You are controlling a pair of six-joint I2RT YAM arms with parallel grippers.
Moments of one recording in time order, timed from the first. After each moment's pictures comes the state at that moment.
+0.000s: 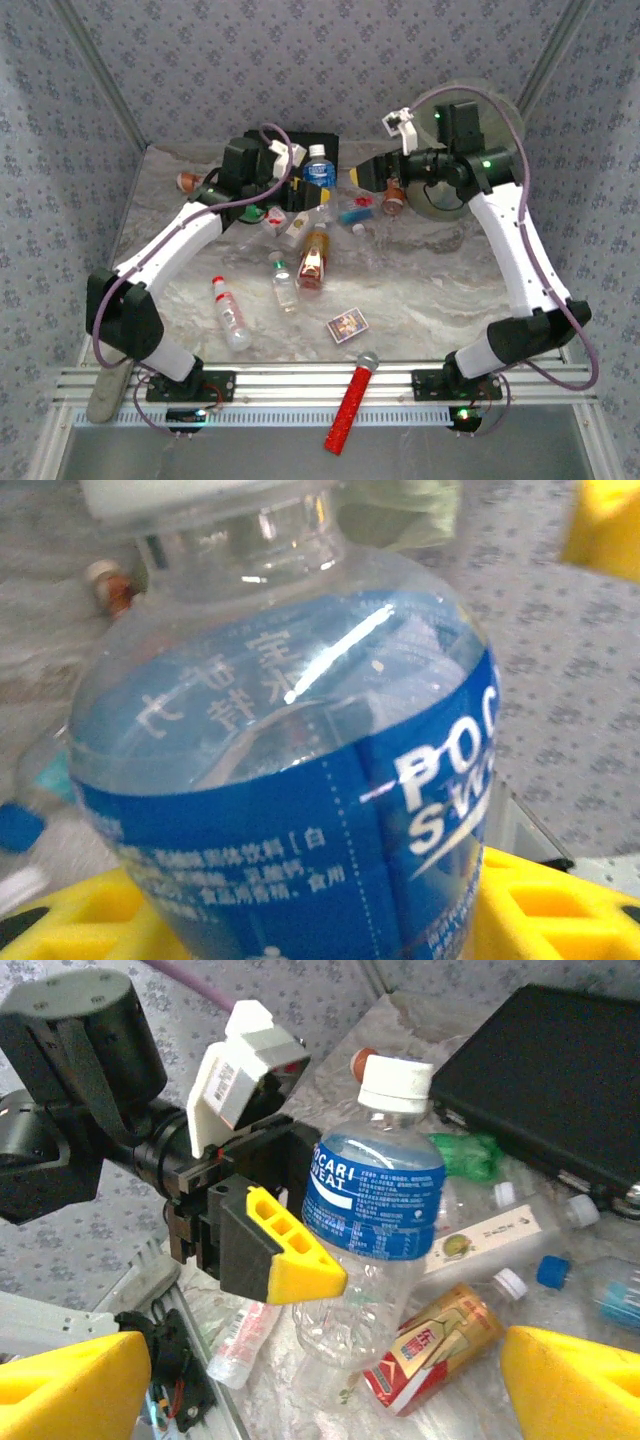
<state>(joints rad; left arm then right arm) -0.49 1.55 1.36 -0.28 0.78 -0.32 0.29 1.50 1.80 -0.95 -0.79 0.07</state>
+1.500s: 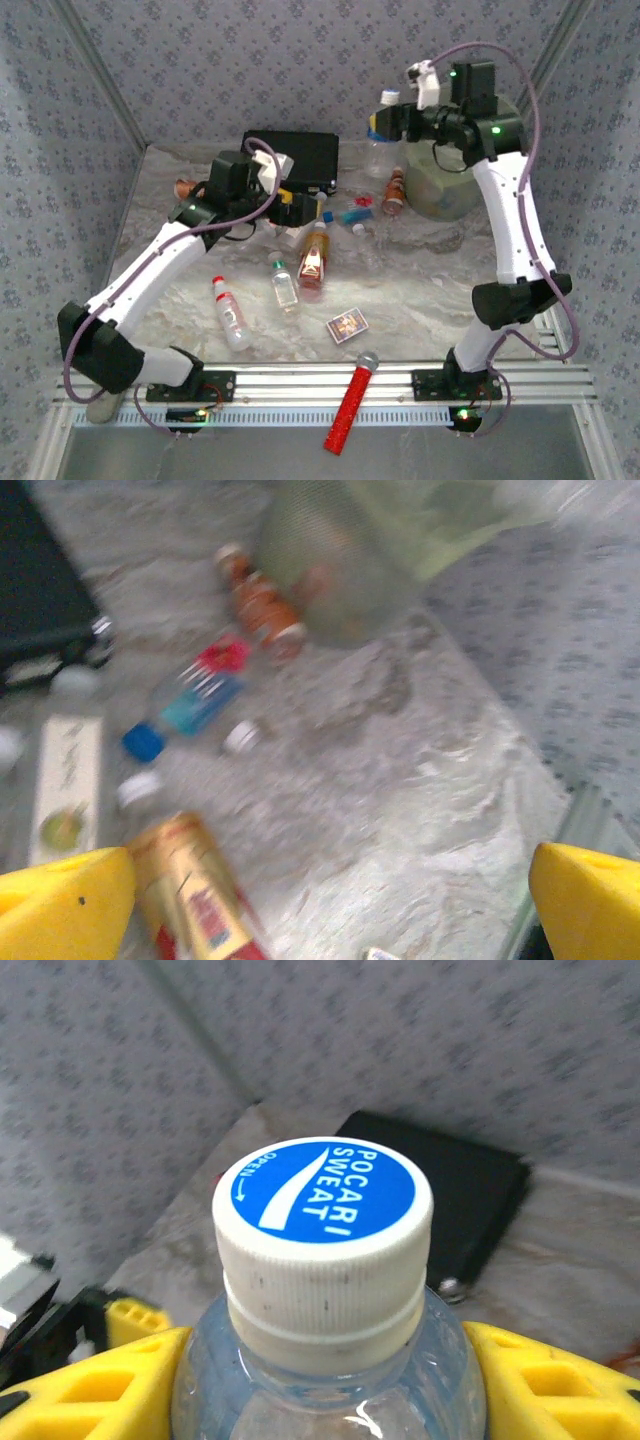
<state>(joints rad) -0.53 1.33 1.26 -0.50 0.42 -0.32 0.18 1.71 2.21 -1.00 -0.54 0.10</state>
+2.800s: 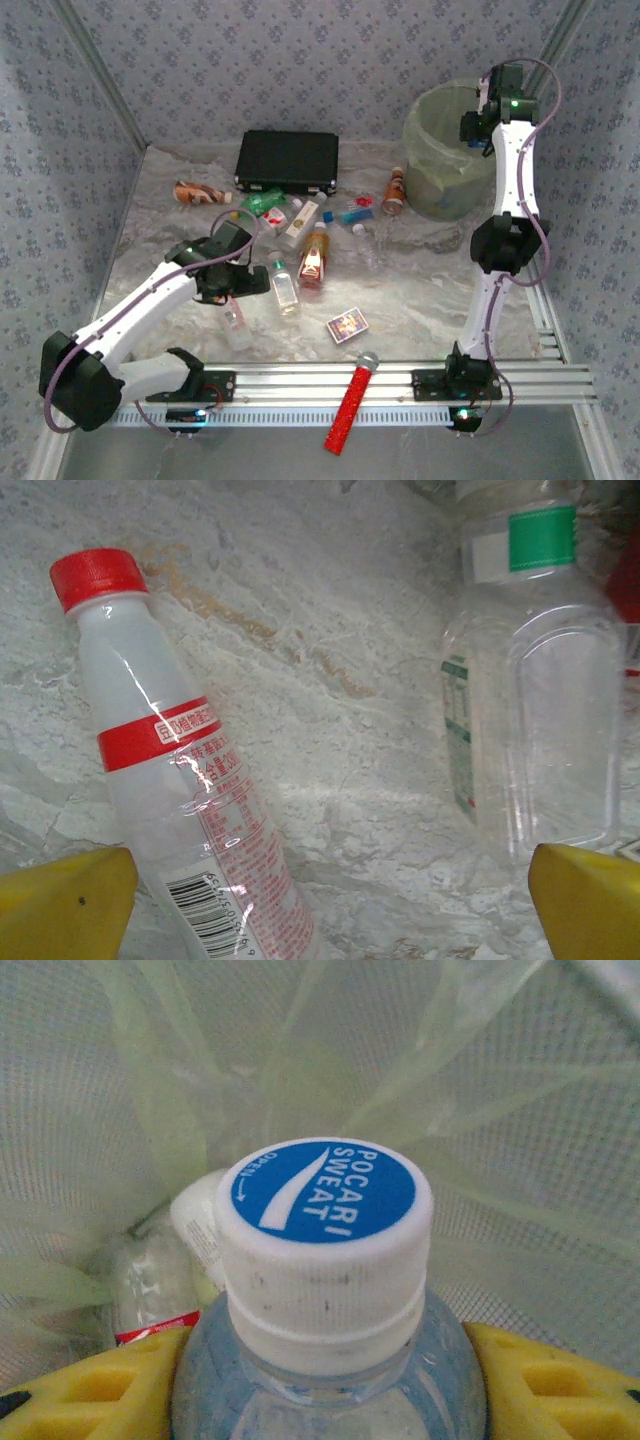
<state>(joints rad) -0.58 1.14 0.89 -1.04 -0.04 -0.71 -0.13 2.23 2.54 -1.19 0.10 -0.11</state>
